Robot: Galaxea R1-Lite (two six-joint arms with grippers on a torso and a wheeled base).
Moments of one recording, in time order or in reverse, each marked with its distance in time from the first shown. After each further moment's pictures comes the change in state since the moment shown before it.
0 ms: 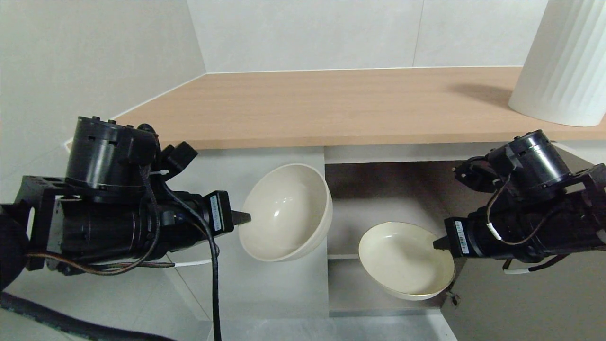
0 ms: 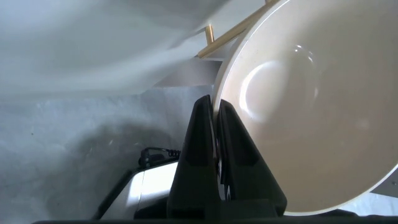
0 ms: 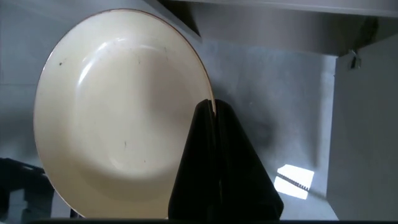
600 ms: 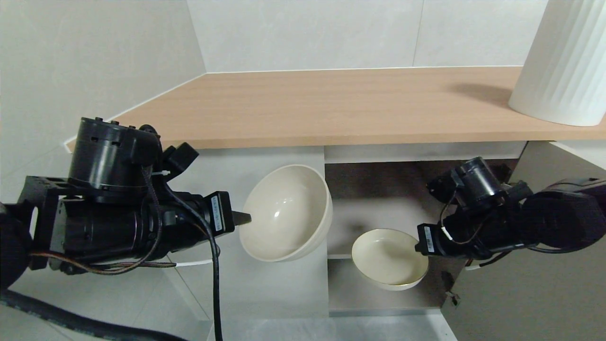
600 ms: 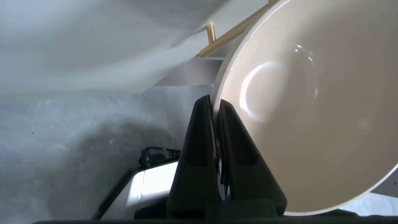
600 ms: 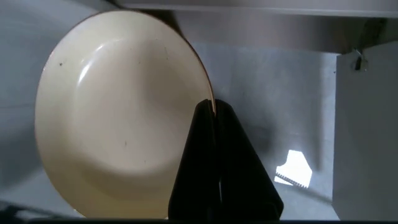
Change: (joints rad) left arm 0.000 0.005 0.000 0.000 0.000 0.000; right arm -0.061 0.243 -0.002 -0.177 0.000 0.008
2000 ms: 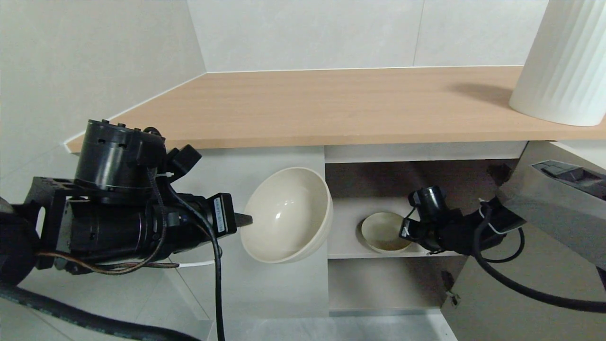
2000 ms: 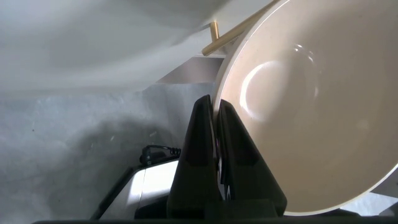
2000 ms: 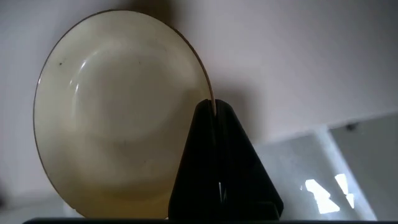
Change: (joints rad) left arm 0.000 0.013 0.000 0.000 0.000 -0.001; right arm -0.117 0.488 -0.178 -0.447 -0.294 0.197
